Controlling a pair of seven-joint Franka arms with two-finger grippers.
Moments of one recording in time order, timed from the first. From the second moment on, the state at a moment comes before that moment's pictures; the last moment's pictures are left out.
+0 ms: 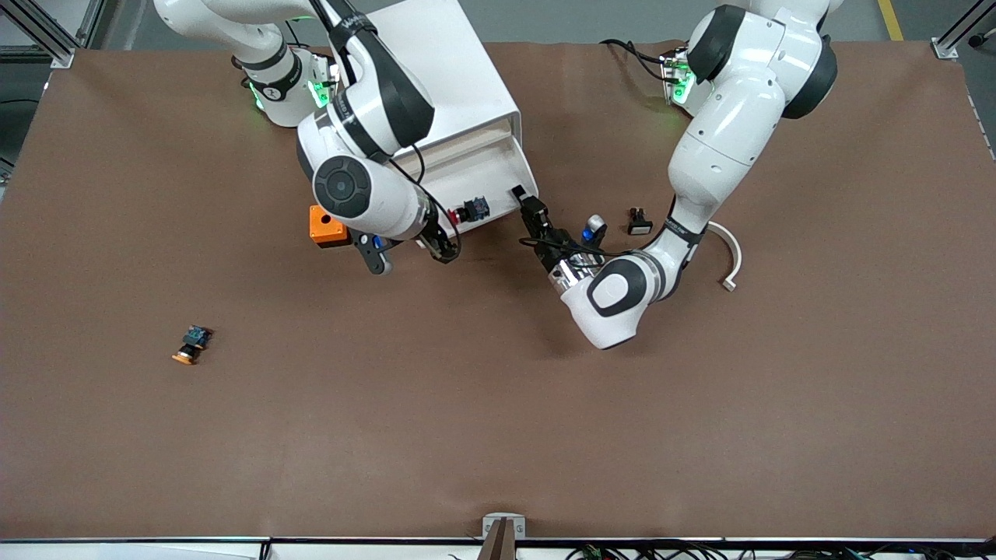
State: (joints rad) left arm -0.35 1.02 -0.19 -1.36 -1.05 1.26 -2.34; right arm 0.68 0.37 -0.06 -1.69 0.37 1.90 1.57
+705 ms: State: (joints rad) left arm -0.31 1.02 -0.19 -1.32 -1.05 1.27 -2.09; right arm 0.79 0.37 -0.06 -1.77 0.37 2.08 1.66
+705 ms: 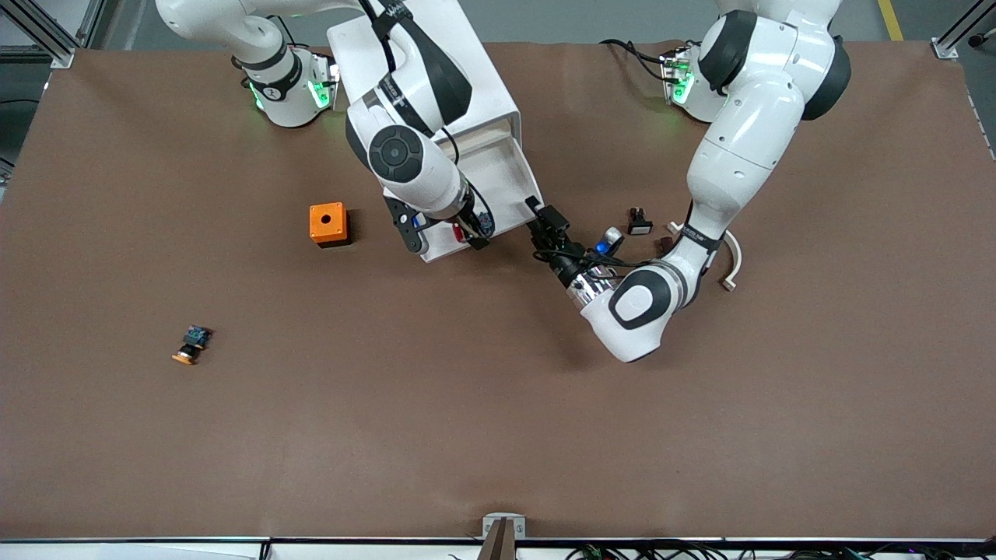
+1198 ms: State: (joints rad) left arm -0.29 0.99 -0.17 -1.22 -0.95 1.27 -1.62; right arm 0.82 0.38 -0.06 -1.79 0.37 2.13 1.68
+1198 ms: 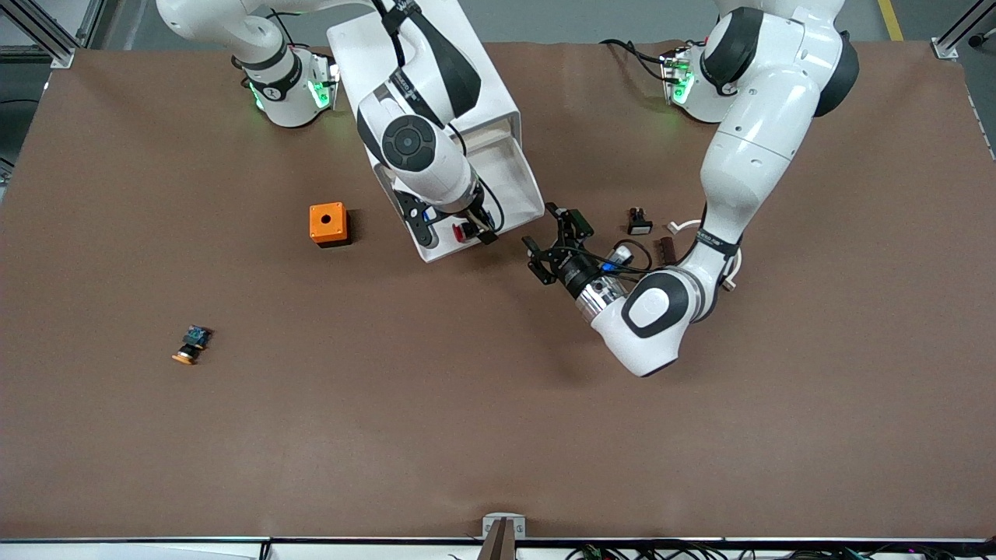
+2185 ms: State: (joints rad) left arm -0.36 0.81 -0.10 -1.15 -0.52 1.65 -1.08; right arm 0.83 0.38 -0.06 -1.80 0.31 2.15 1.68
